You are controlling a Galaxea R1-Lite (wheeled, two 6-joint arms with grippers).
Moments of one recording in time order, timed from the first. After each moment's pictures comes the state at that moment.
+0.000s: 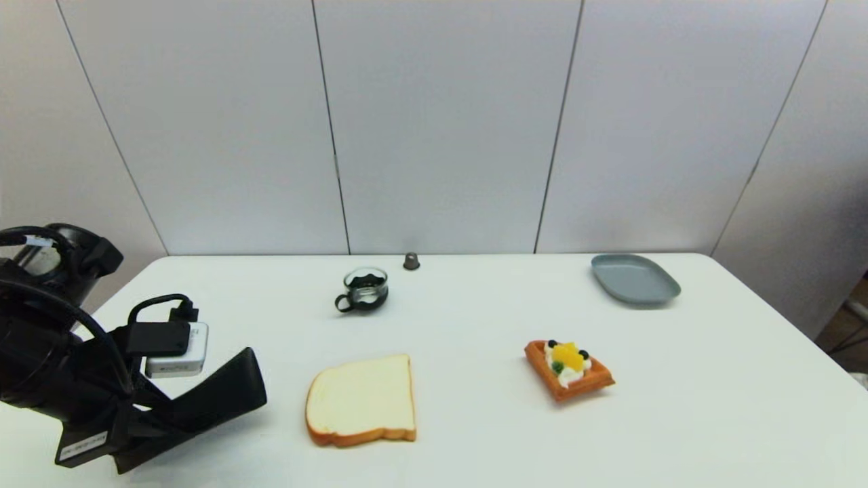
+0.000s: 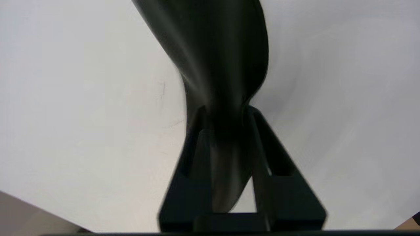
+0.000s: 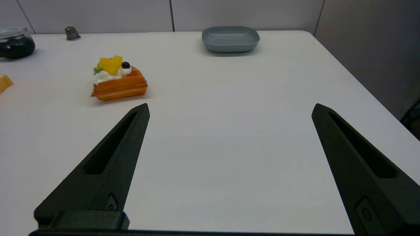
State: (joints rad) left arm 0.00 1.51 -0.94 0.68 -0.16 1.22; right arm 0.00 0.00 0.00 -0.01 0.00 0.01
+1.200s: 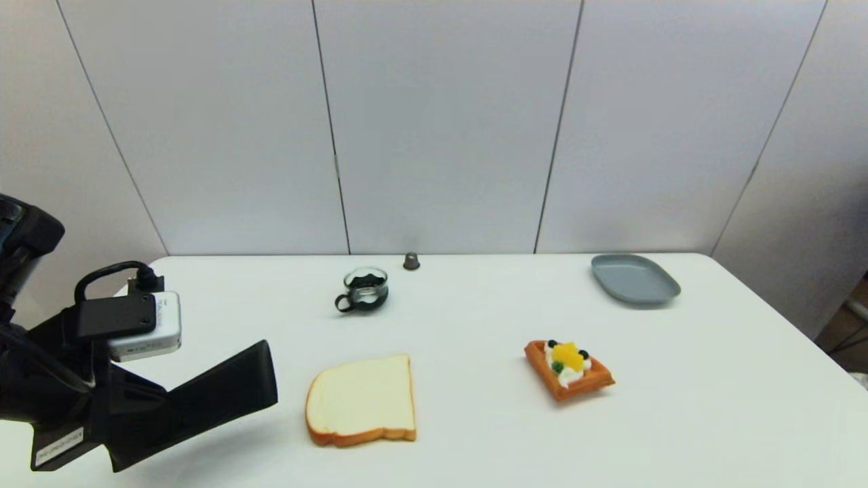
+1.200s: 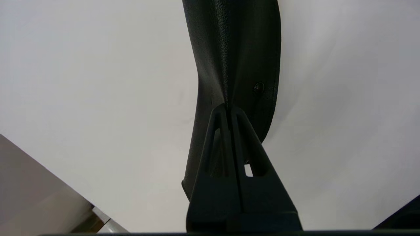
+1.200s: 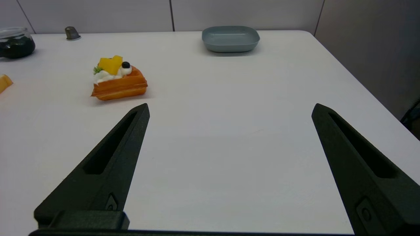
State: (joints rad) left arm -0.11 1.32 -0.96 0.70 -0.16 1.01; right arm 0.00 0.00 0.00 -0.01 0.00 0.01
